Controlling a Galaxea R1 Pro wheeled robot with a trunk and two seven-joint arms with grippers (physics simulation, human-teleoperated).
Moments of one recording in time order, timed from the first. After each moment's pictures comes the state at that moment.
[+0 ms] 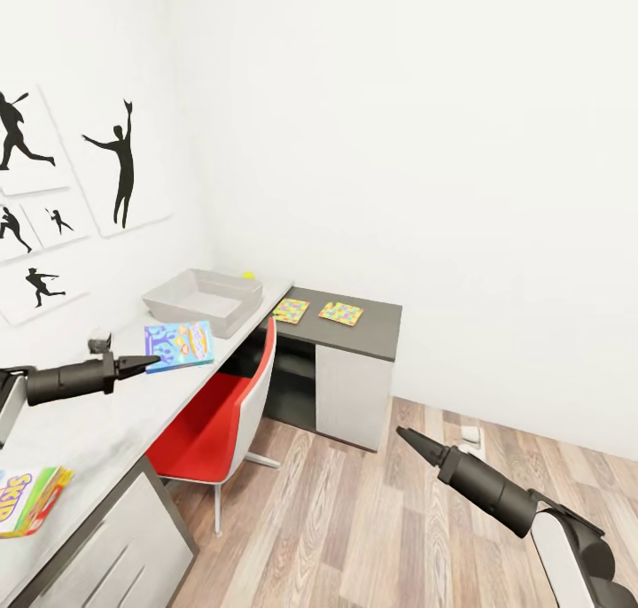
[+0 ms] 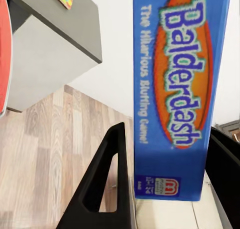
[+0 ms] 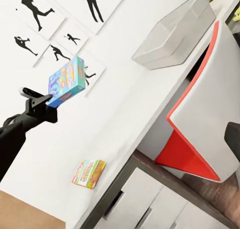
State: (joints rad) left arm -0.85 0.52 0.22 -0.77 0.16 1.00 -1.32; right arm -0.14 -0.05 -0.23 -1.58 -0.59 0.73 0.86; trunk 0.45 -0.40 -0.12
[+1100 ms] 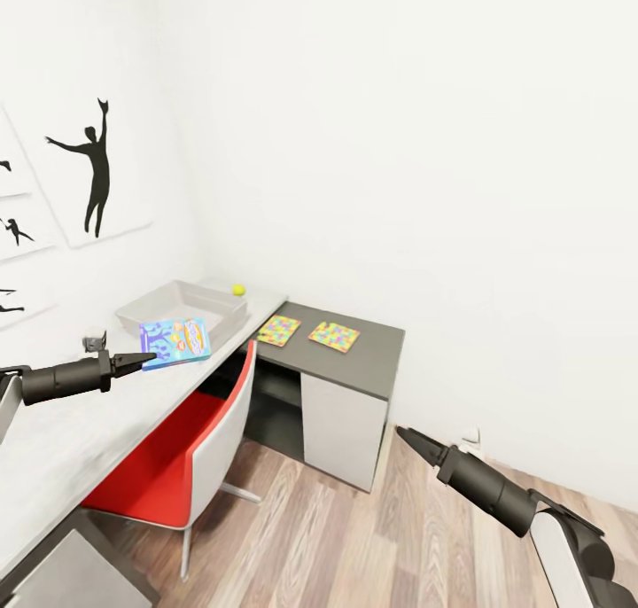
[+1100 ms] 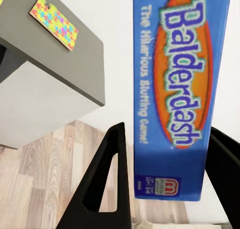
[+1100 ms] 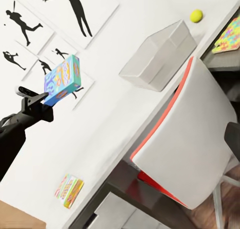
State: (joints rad) left arm -0.85 0.51 0.26 -0.77 0.15 1.00 -1.32; right arm -0.14 -0.05 -0.23 -1.58 -0.58 0.71 0.86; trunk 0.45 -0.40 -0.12
